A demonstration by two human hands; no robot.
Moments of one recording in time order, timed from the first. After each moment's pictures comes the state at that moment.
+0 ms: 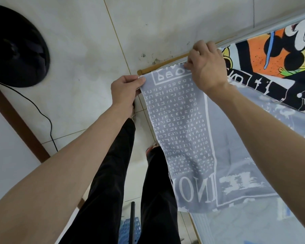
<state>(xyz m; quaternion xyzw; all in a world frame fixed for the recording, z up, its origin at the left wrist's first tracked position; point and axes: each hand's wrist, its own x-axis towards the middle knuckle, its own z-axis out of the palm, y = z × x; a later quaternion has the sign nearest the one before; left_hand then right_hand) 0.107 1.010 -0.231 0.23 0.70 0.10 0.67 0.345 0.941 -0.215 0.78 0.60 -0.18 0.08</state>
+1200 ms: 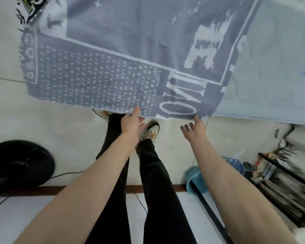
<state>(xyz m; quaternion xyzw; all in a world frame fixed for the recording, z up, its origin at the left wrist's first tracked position) 0.056 0.752 -0.188 0.42 0.57 -0.35 0.61 0.030 0.534 -0.192 -0.31 0.77 0.04 0.56</state>
